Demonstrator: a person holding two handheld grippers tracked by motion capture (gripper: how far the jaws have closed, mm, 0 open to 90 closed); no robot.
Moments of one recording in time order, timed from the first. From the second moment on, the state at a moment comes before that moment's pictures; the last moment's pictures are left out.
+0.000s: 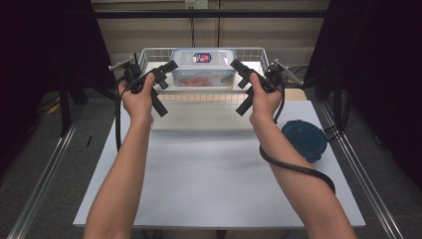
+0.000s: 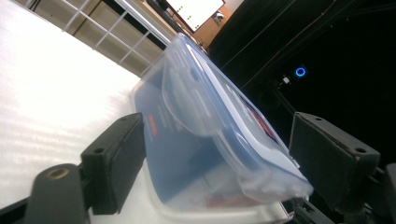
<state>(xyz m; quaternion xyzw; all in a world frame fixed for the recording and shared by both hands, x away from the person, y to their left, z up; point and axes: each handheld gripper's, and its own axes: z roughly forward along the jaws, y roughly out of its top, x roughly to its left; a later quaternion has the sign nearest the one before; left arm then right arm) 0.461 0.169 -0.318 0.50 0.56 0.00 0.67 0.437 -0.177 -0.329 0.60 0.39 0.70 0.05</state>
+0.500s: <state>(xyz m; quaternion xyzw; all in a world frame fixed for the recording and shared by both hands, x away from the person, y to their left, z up) 0.425 0.168 -0.333 0.52 0.54 0.00 0.67 0.393 -0.185 -0.346 0.57 0.42 0.71 0.03</state>
